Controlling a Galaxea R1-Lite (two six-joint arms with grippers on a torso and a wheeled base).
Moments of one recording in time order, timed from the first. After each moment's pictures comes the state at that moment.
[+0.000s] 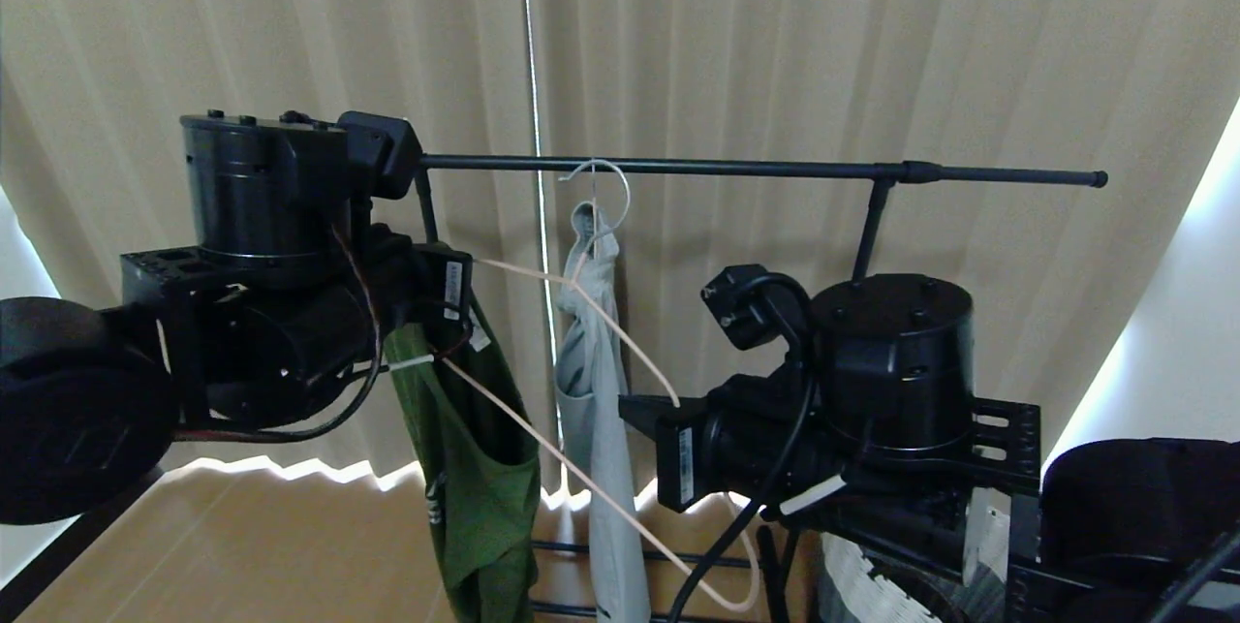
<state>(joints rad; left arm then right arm) -0.55 1.61 -0.96 -0.39 0.49 0.06 0.89 1.79 -0.88 -0.55 -0.09 0.40</state>
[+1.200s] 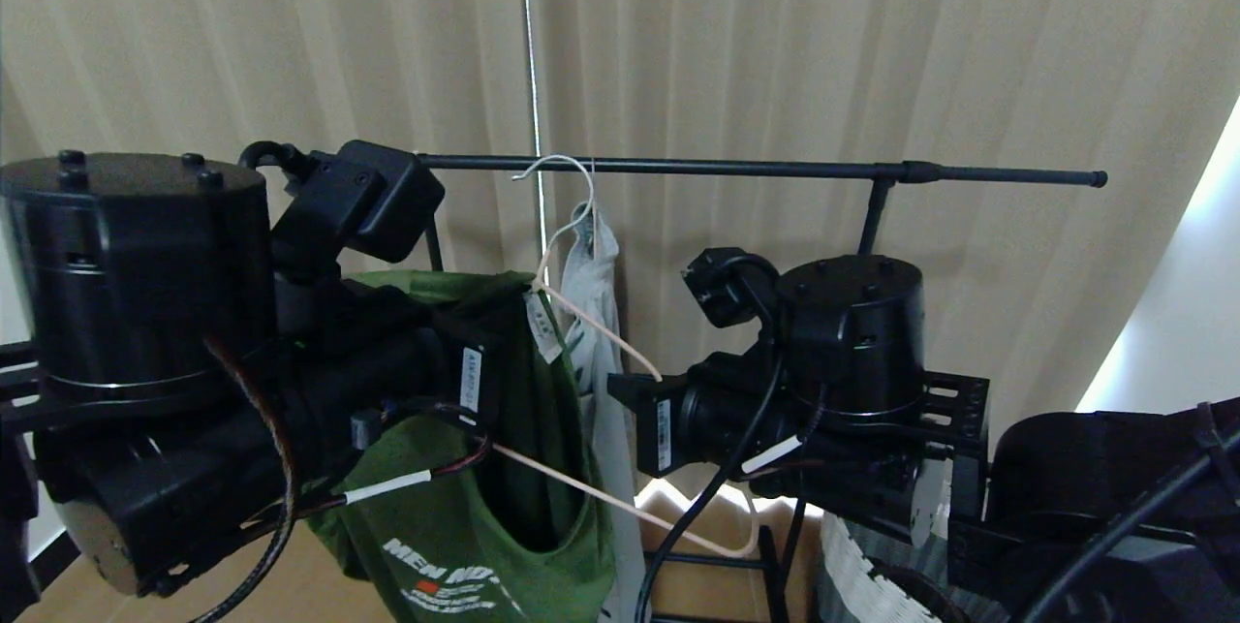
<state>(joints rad) -0.75 1.44 -0.81 -0.36 0.33 0.02 0.86 1.83 -0.95 -0.55 -0.09 0.39</state>
